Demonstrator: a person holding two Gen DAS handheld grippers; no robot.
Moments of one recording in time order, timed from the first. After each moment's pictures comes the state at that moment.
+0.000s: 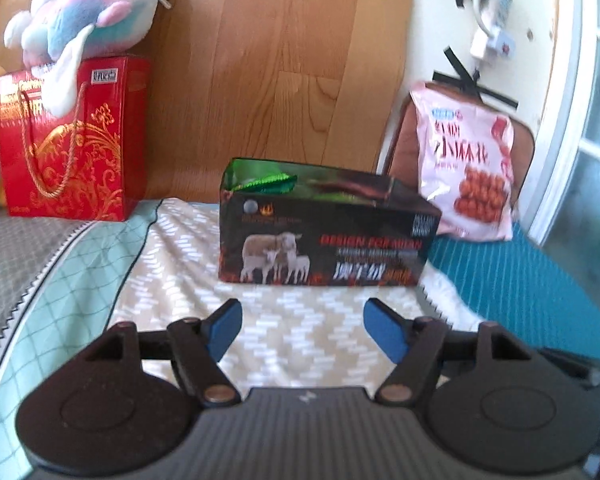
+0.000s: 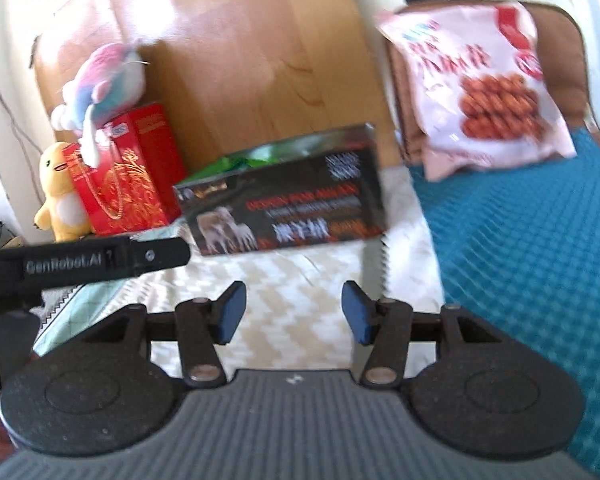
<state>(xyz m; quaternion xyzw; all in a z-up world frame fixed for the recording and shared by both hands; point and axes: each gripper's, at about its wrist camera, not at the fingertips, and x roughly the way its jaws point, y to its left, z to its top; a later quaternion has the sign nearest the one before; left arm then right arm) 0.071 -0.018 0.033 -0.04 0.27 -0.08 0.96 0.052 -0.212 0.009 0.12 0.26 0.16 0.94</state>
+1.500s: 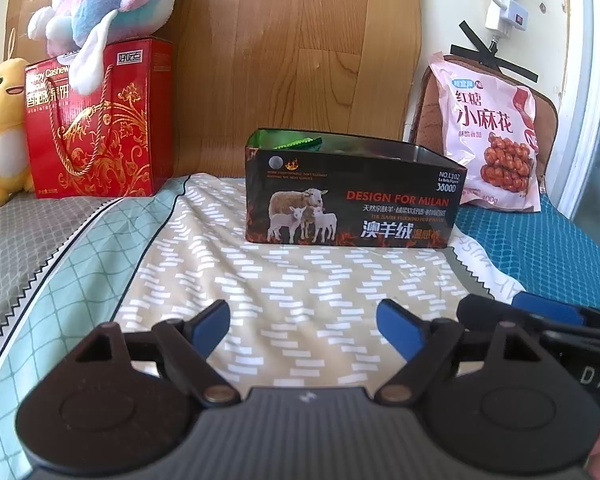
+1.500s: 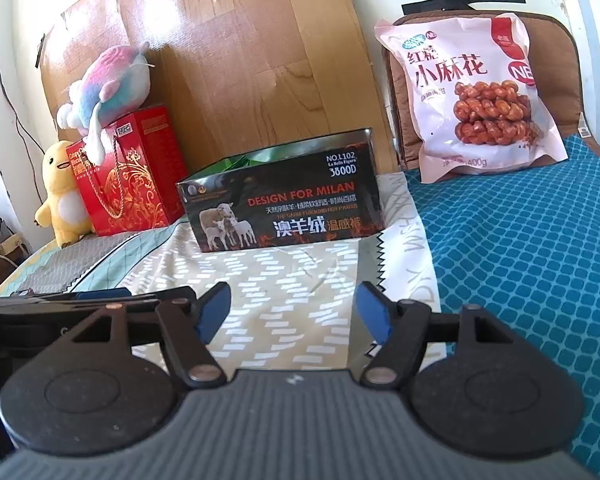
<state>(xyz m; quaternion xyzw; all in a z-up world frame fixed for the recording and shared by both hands) 0.057 -0.019 0.008 -0.03 0.28 -0.04 0.96 0.040 -0.209 0.006 0.11 0.23 0.16 0.95</state>
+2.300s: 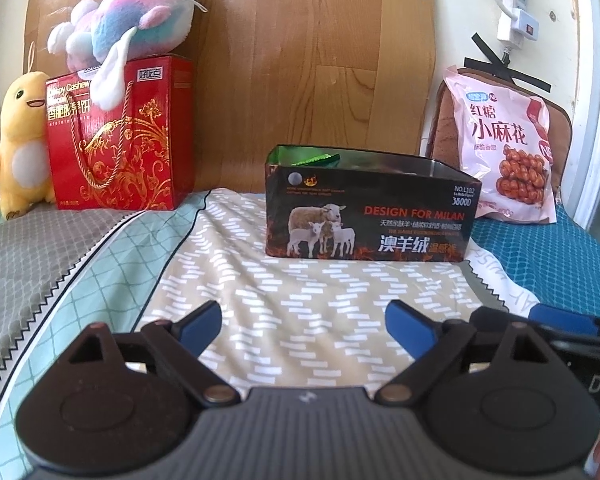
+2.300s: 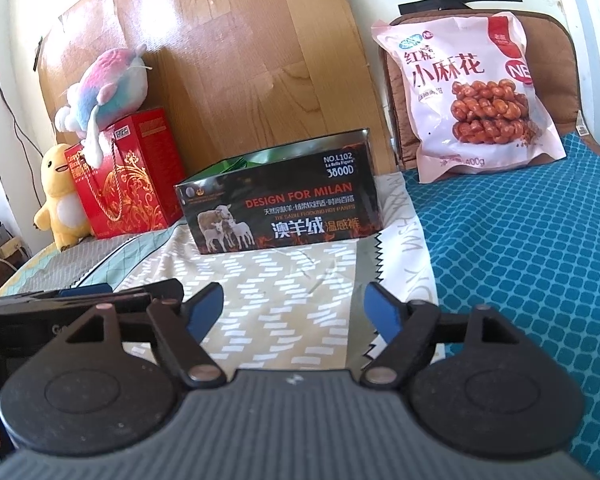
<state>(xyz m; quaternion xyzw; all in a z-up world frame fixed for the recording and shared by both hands) 0.052 -0.017 0.011 -0.02 0.26 -0.01 0.97 0.041 -0.208 0.006 0.11 0.23 0.15 0.95</state>
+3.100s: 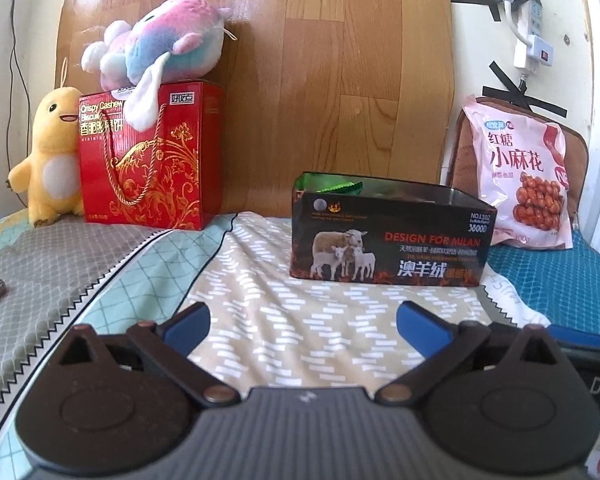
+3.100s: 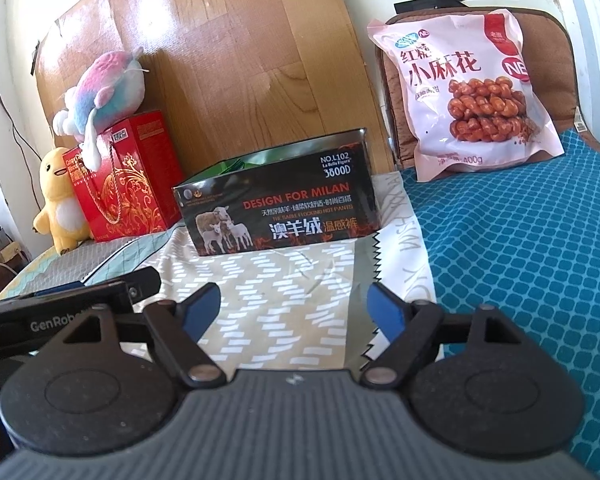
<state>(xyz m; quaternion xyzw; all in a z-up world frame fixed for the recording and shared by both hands) 0.038 -0.016 0.014 -0.03 0.22 0.02 0.98 0.041 -0.211 0.006 0.12 0.23 0.15 0.95</state>
